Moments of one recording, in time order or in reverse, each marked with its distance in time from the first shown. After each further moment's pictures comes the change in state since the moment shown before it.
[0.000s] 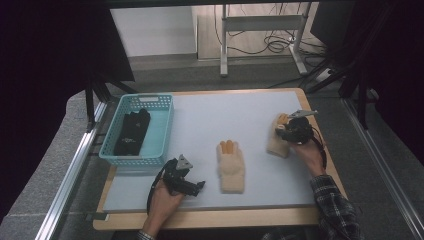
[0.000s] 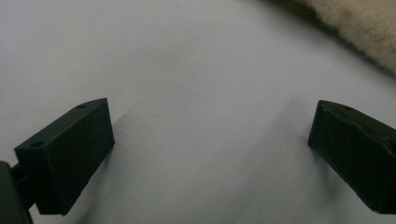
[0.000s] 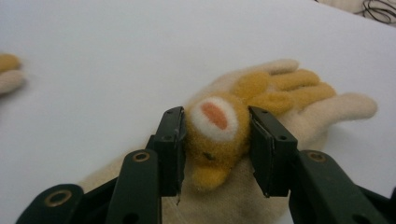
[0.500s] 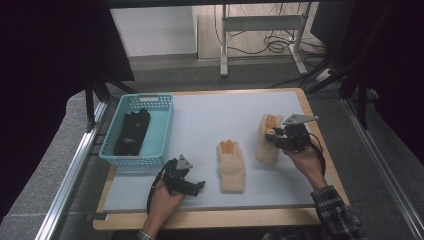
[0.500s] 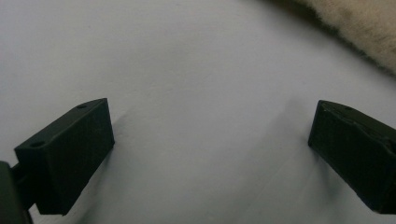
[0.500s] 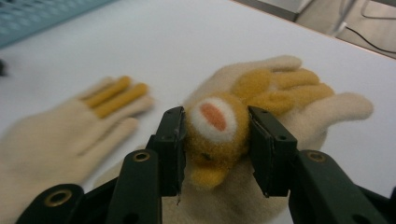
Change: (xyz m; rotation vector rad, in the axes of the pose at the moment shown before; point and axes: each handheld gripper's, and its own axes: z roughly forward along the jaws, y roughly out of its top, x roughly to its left) left arm 0.000 0.000 0.000 -0.003 0.001 -0.003; right arm 0.054 0.014 -0.048 -0.109 0.173 -0.063
